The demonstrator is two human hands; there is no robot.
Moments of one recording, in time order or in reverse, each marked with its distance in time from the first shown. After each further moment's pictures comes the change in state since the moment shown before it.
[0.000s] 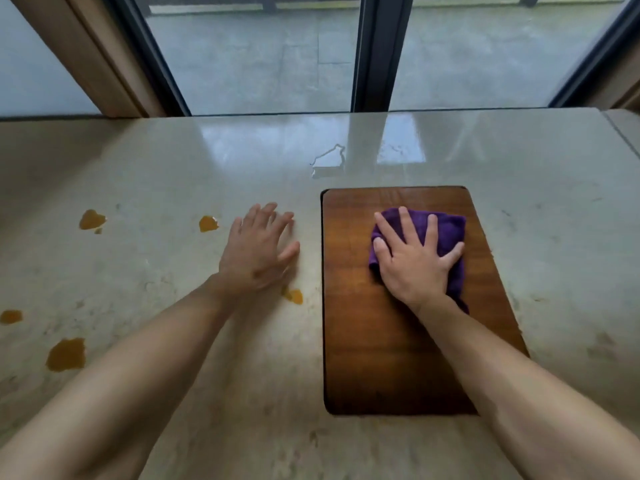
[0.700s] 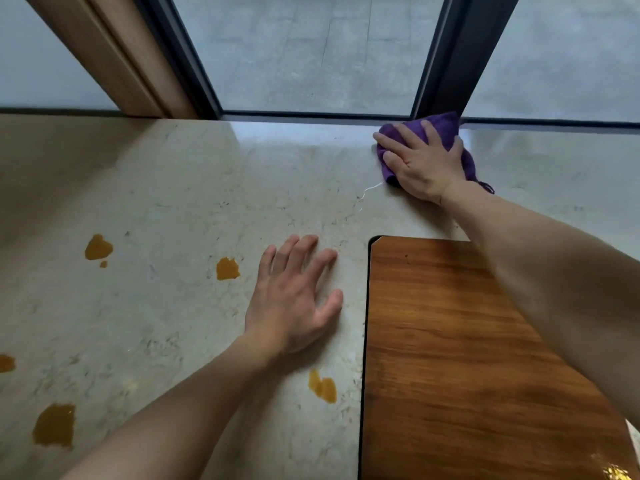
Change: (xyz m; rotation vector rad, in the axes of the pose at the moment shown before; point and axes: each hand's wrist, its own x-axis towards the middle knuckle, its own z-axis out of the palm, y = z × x) left_hand 0.024 0.000 0.003 -0.087 -0.047 -0.084; right_hand 0.273 -0.076 -0.038 -0.034 -0.093 -0.392
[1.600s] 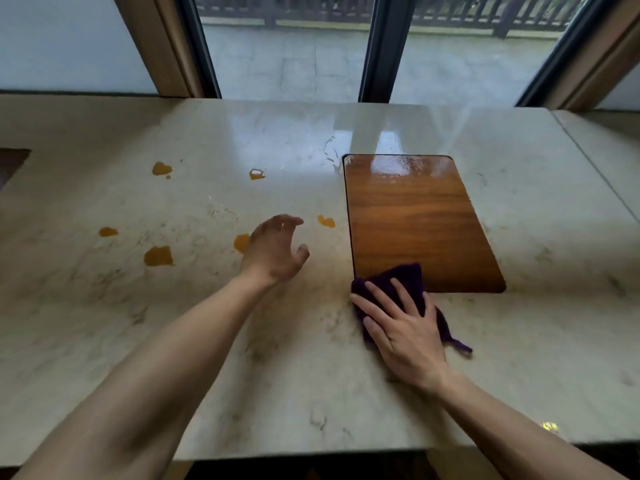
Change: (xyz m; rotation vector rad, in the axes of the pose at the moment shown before) left_hand -0.203 -0.005 -0.035 -0.259 0.040 0.009; right_hand -0.520 -0.153 0.119 -0.014 0.035 0.043
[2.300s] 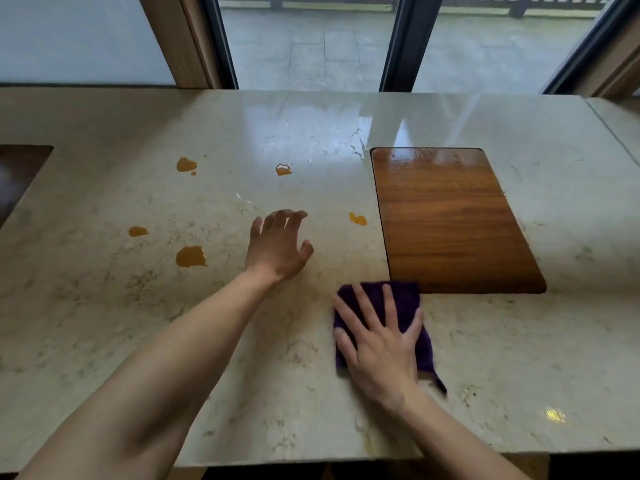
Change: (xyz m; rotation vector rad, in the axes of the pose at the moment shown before) left_hand 0.006 -0.050 -0.019 0.126 -0.053 -0.012; right_hand 0.017 -0.109 0.024 -0.048 0.033 0.090
